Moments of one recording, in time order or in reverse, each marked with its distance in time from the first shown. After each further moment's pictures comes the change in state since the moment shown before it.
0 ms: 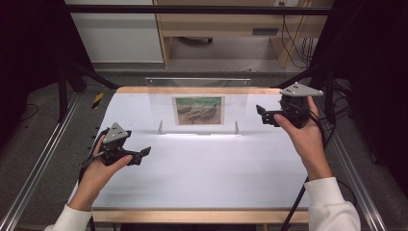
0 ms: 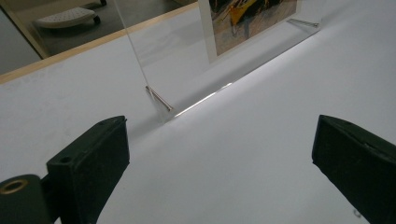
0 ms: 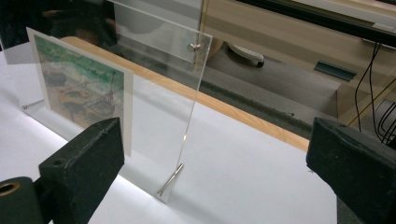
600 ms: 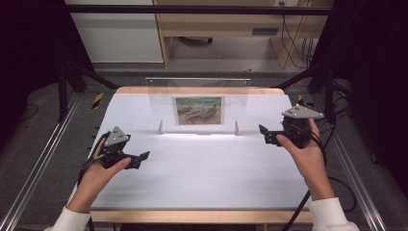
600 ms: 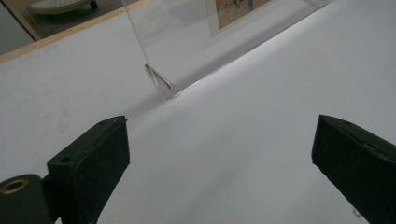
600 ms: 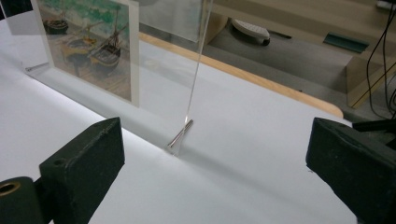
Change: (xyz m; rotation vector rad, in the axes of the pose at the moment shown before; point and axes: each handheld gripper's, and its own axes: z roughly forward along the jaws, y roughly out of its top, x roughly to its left) left arm 0.002 -0.013 0.003 0.069 0.002 0.020; right arm 0.009 -0.053 -0.009 0.060 0.011 0.030
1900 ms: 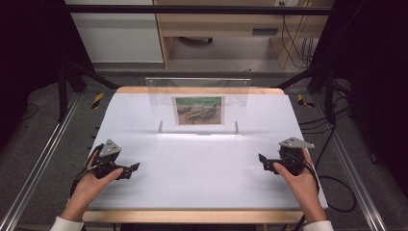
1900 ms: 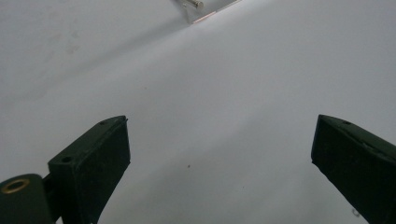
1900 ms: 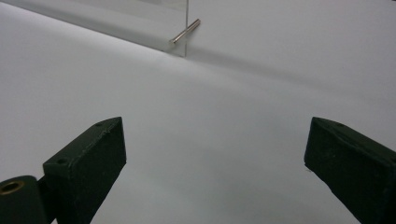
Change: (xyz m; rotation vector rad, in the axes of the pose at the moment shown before) left arm 0.020 -0.057 0.006 0.095 0.034 -0.033; right arm 0.010 -0.102 0.022 0.146 0.020 0.130
